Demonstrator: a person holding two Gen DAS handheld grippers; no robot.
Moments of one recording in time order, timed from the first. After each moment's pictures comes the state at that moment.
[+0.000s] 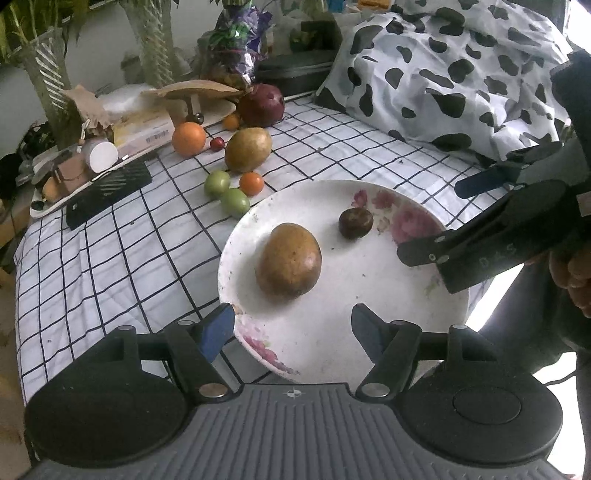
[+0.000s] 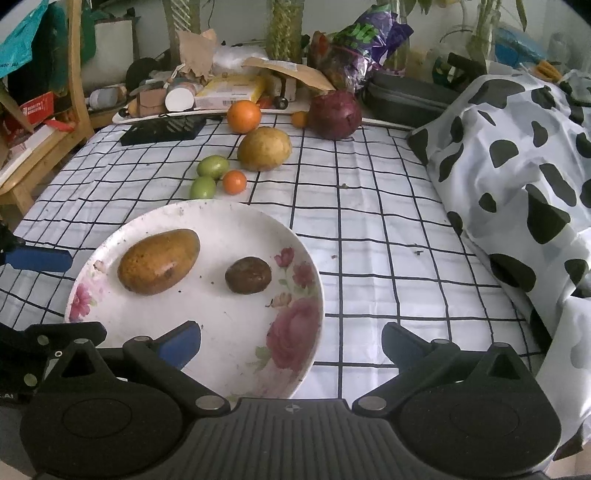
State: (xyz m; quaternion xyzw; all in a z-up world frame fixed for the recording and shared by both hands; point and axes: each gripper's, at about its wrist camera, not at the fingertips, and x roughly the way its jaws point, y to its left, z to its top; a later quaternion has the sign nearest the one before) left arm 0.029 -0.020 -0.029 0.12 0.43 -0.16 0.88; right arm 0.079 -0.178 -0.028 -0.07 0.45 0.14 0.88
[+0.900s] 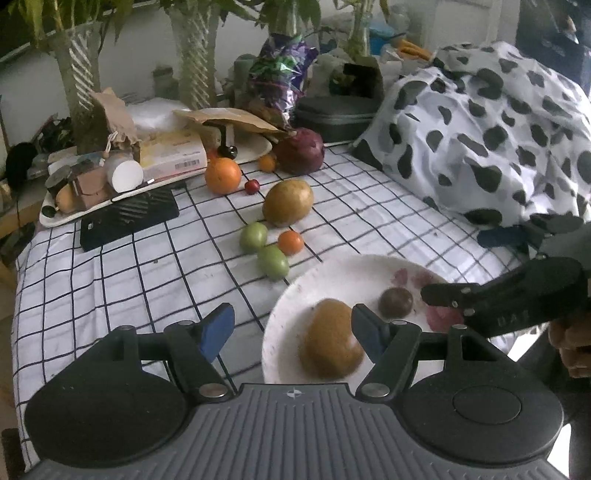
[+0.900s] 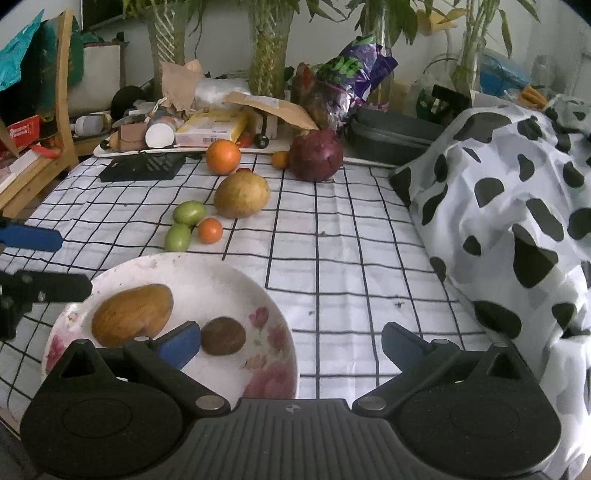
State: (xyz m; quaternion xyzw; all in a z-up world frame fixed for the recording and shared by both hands) left arm 0.079 0.010 -0.012 0.04 0.39 -0.15 0.91; right arm 0.106 -0.178 -0.022 -0.08 0.40 0.12 0.90
